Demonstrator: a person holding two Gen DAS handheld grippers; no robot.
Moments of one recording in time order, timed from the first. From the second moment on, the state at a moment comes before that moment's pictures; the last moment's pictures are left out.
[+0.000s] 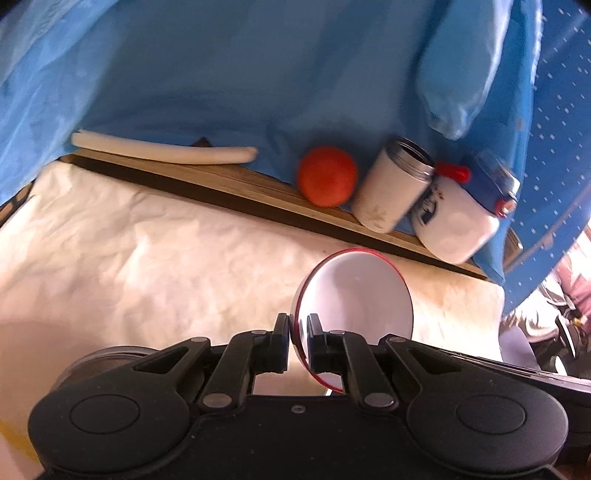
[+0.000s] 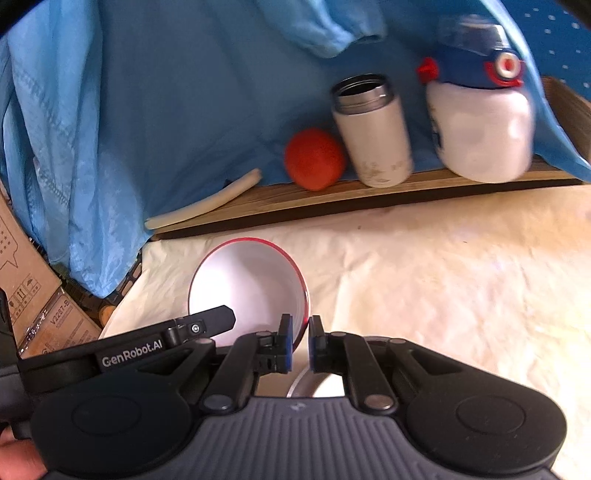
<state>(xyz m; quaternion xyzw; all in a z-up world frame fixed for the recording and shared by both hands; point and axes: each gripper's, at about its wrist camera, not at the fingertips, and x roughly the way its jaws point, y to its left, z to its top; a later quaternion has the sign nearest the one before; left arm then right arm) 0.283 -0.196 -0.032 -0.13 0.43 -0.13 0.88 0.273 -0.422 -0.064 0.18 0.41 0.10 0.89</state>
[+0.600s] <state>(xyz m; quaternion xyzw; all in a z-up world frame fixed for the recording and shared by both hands) 0.274 -0.231 -0.032 -0.11 0.44 -0.18 0.87 0.243 -0.458 -0.068 0.20 0.41 0.07 0.89</state>
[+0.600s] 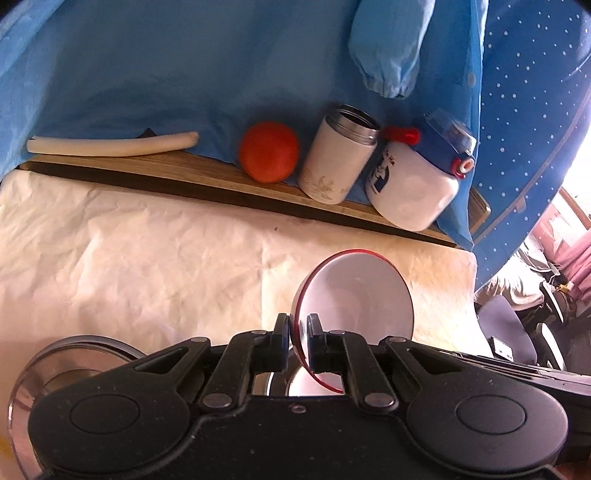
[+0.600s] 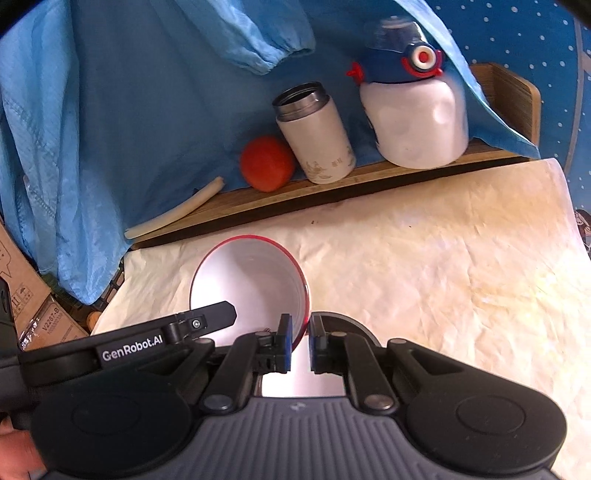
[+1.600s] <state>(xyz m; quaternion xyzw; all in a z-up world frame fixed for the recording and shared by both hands) 0.263 -0.243 -0.049 -0.08 0.50 -0.21 0.83 0.216 -0.470 -0.101 0.23 0.45 0.05 0.86</state>
